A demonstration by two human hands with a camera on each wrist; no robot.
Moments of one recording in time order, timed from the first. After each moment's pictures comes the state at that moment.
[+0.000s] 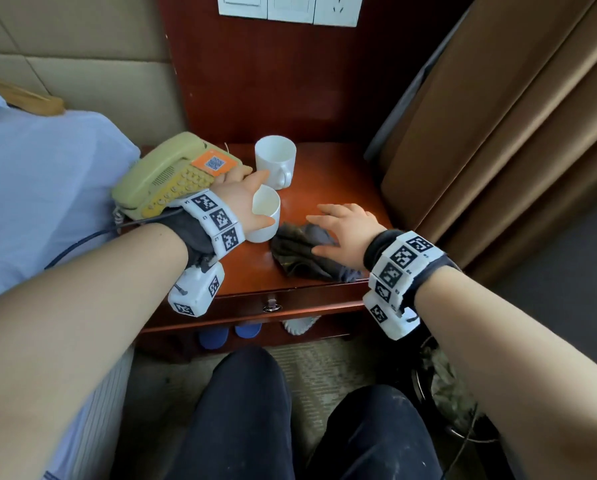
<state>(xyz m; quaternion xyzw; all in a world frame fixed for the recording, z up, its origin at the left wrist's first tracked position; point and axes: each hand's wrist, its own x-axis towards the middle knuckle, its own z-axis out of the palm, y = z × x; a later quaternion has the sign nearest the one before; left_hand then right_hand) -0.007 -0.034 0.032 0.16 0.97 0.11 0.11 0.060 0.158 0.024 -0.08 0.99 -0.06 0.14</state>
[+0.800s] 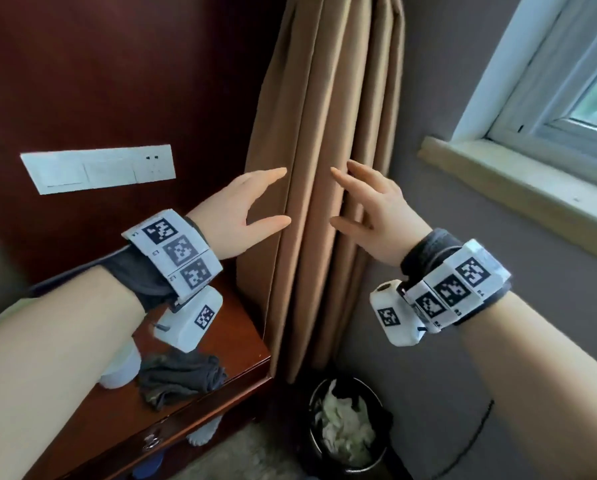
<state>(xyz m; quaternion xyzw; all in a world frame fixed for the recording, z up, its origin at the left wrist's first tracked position) 0.041 0.155 0.273 0.49 0.81 0.33 0.05 0.172 0.339 0.289 0.09 0.97 -0.14 -0.17</state>
